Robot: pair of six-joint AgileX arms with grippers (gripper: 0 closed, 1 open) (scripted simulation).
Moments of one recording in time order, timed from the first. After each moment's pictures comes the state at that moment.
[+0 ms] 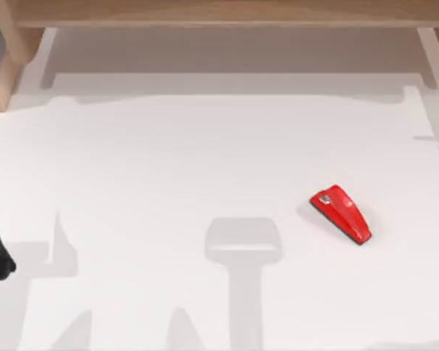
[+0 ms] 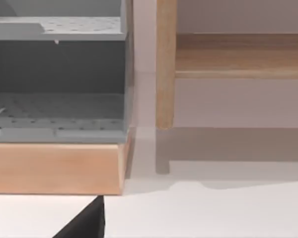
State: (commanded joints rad) left arm 0.00 0.00 0.00 0.00 0.00 0.00; right arm -0.56 2.17 0.77 1.39 -0.52 -1.55
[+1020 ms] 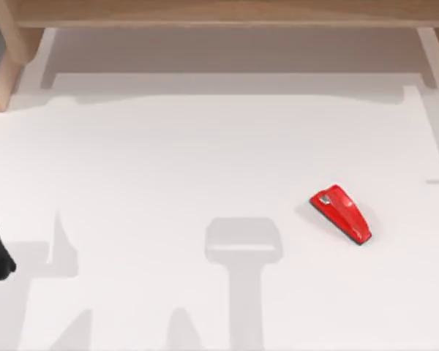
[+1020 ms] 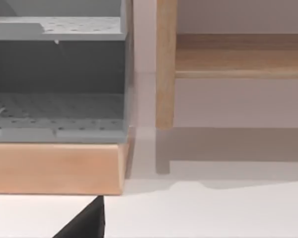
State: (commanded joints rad) left arm 0.00 0.00 0.00 0.00 0.00 0.00; right arm -0.69 2.07 0.50 1.57 -0.66 -1.55
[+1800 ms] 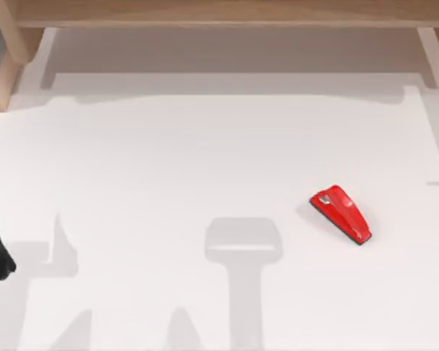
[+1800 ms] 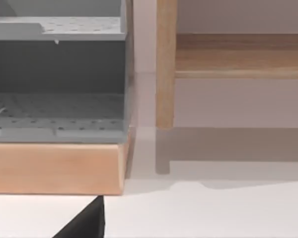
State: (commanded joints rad) left arm 0.00 0.00 0.00 0.00 0.00 0.00; right arm -0.71 2.06 0.48 1.58 -0.67 -1.55
